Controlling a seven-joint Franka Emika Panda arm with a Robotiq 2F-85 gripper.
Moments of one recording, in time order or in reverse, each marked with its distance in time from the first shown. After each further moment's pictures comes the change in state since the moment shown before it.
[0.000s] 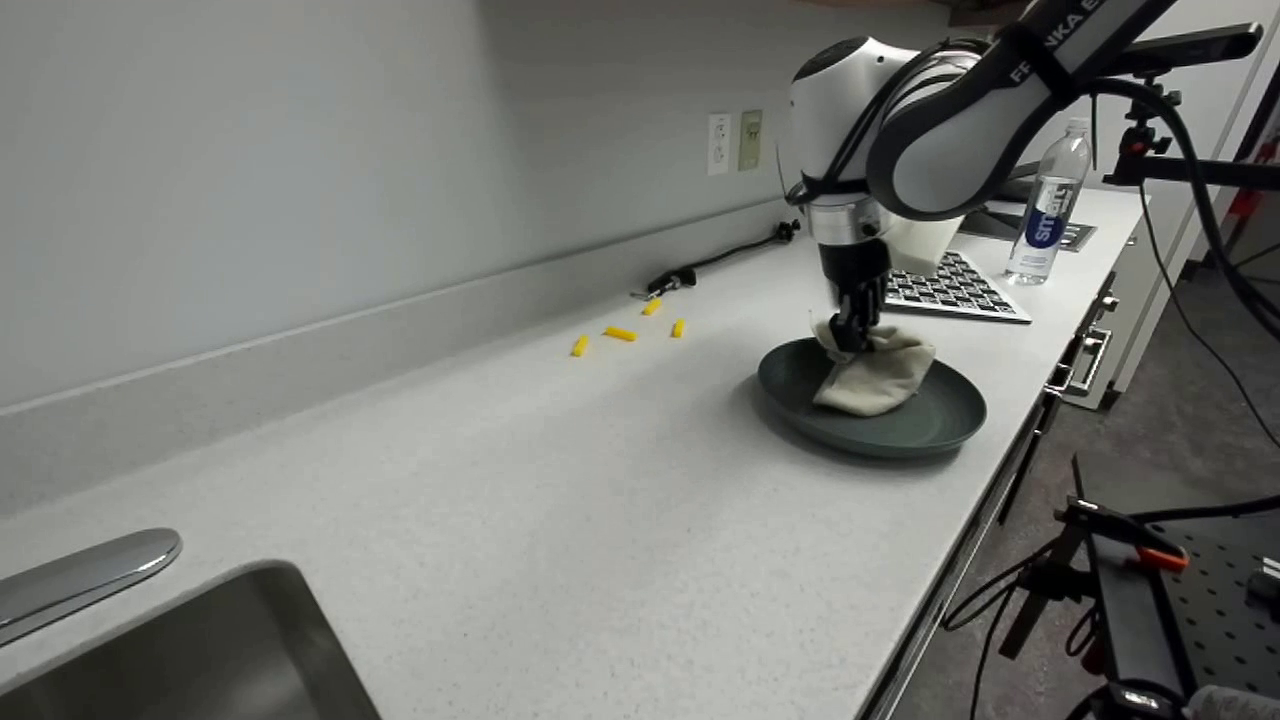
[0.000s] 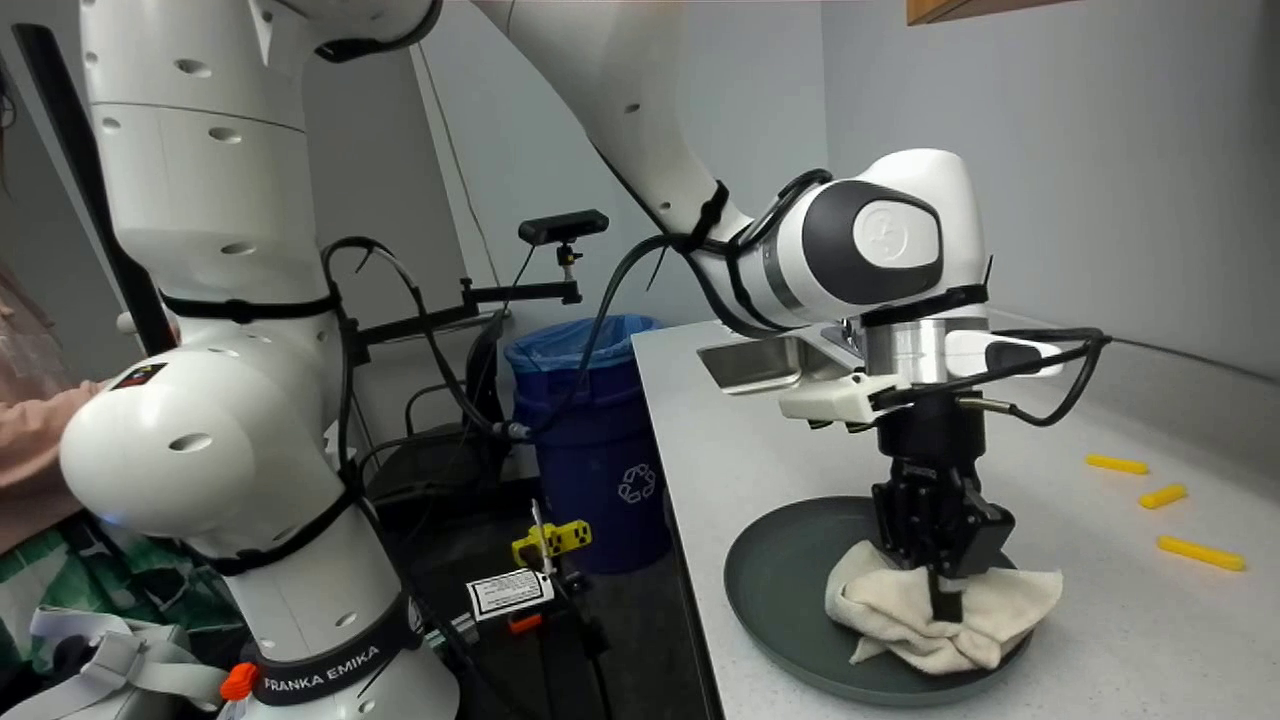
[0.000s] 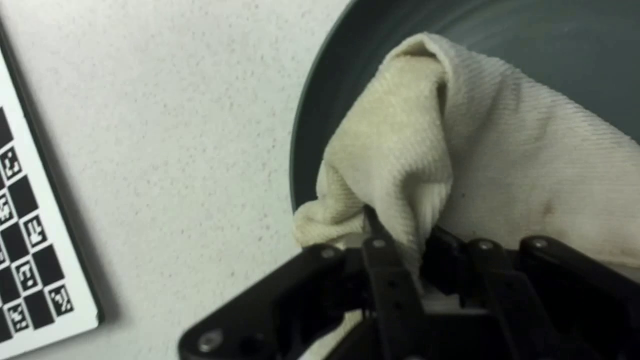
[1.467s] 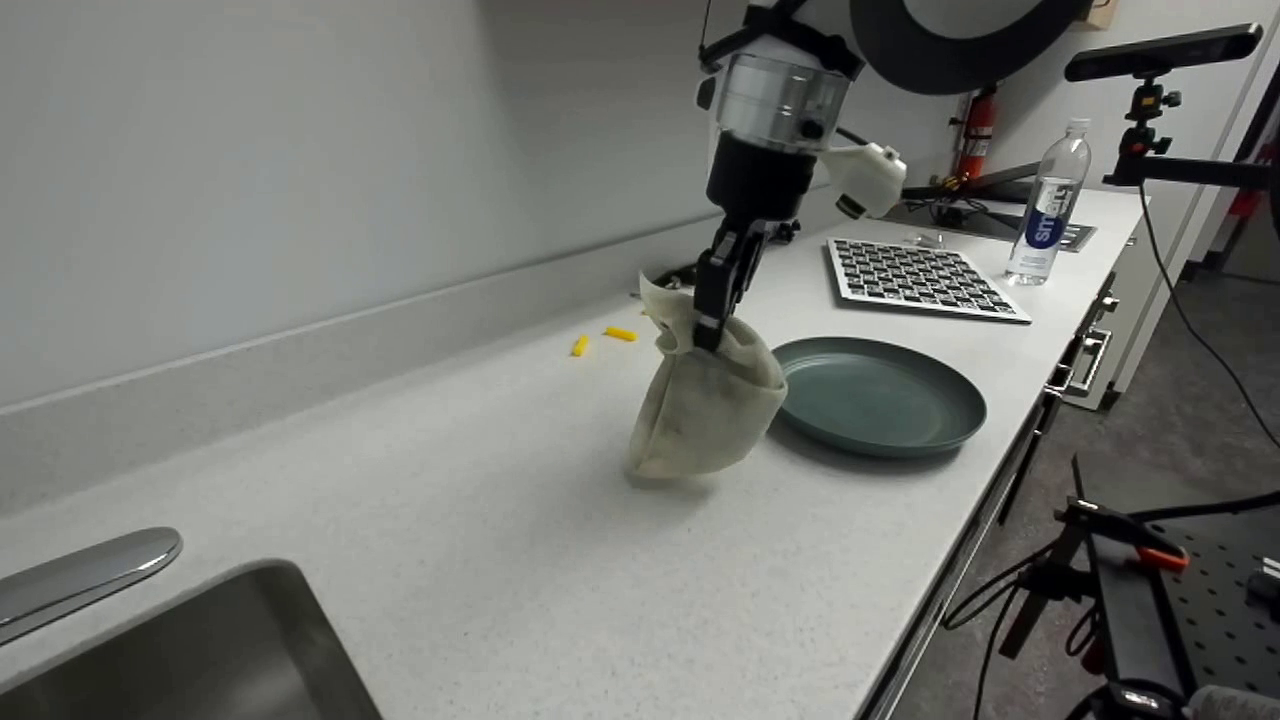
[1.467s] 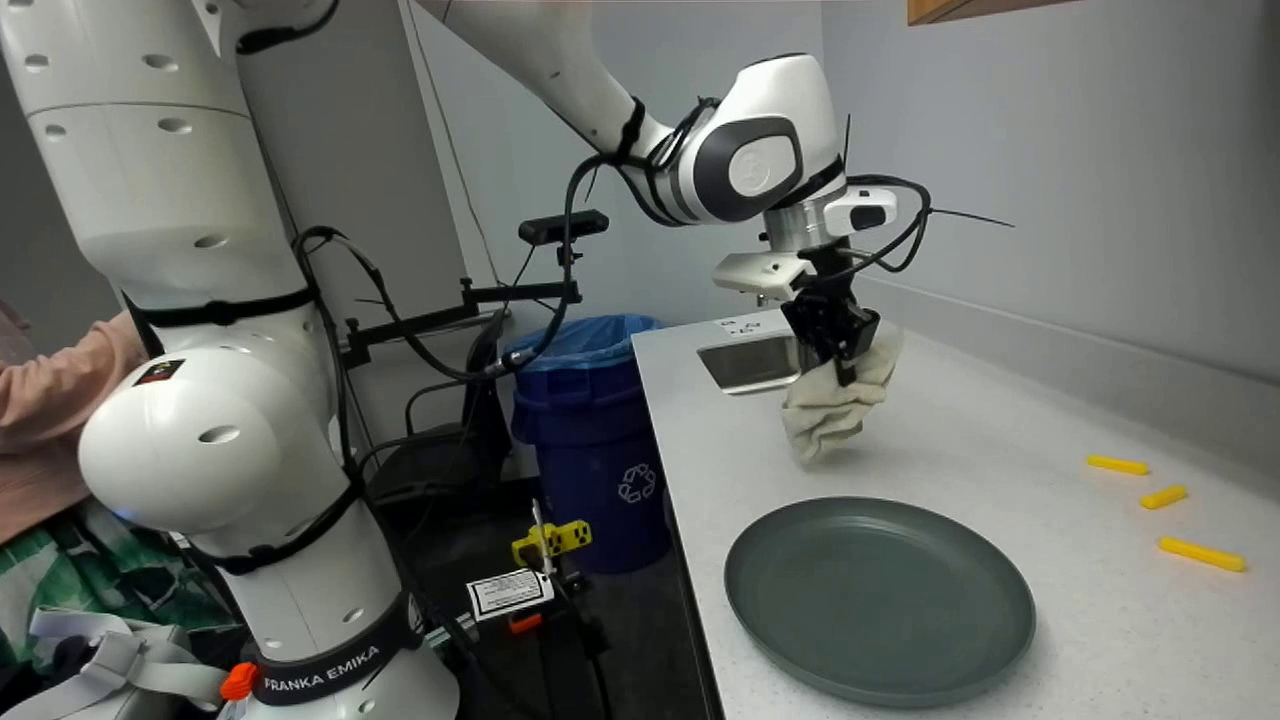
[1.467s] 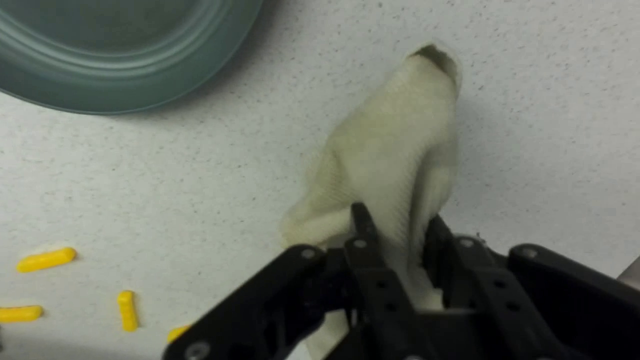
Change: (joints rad) arm 0.104 -0.172 0.259 -0.011 0.478 0.227 -0.252
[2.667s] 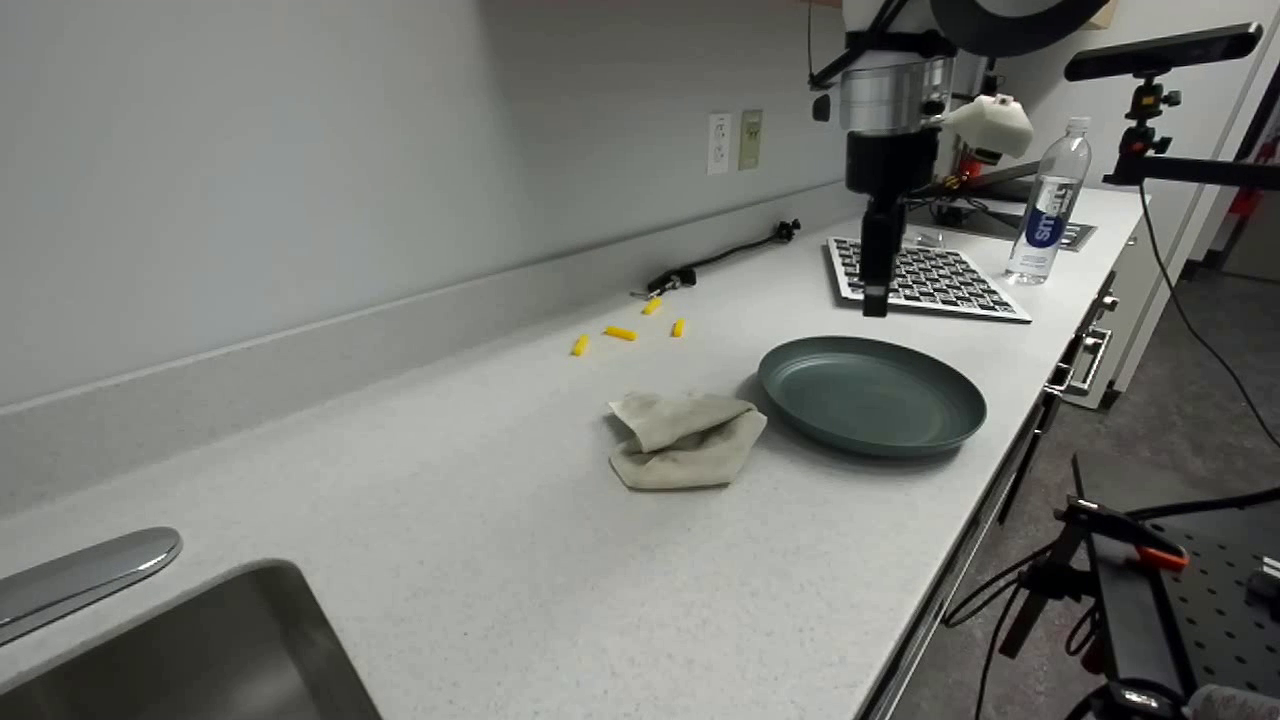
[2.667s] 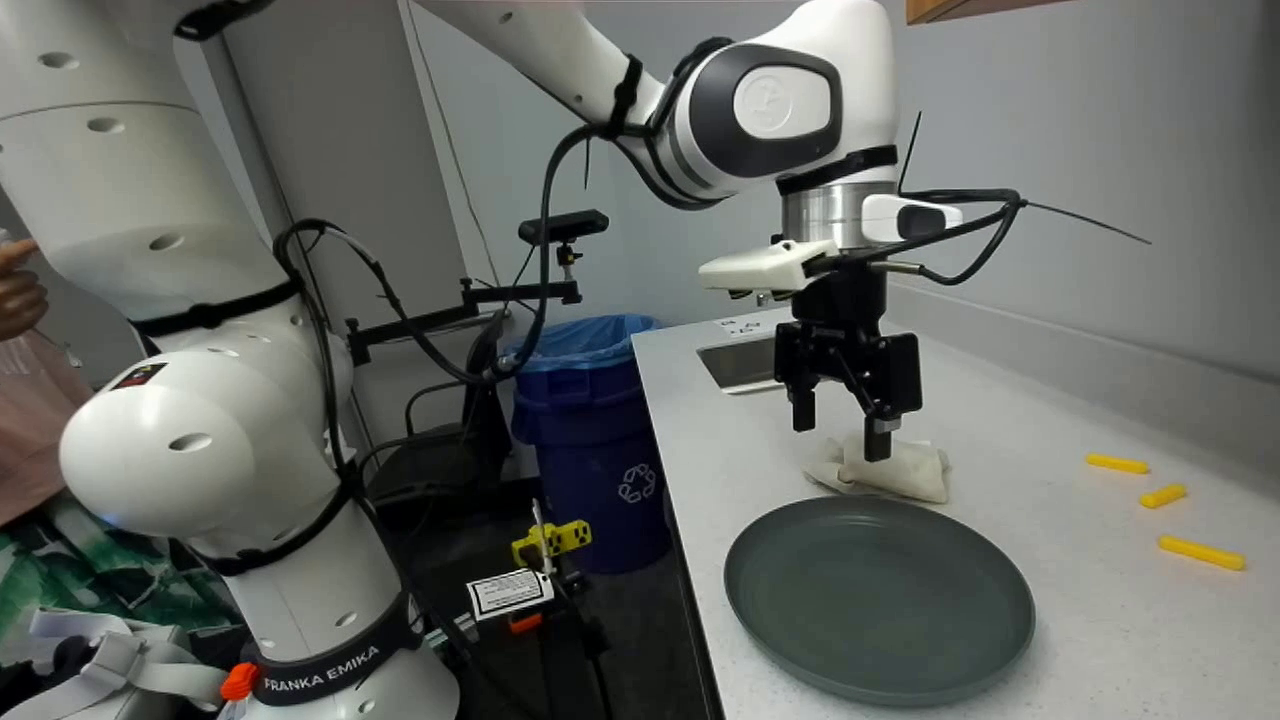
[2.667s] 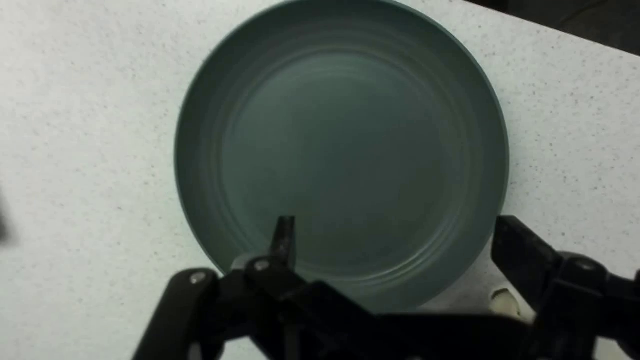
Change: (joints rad) arm -0.106 -0.152 -0.155 -0.090 -0.179 -0.368 -0.105
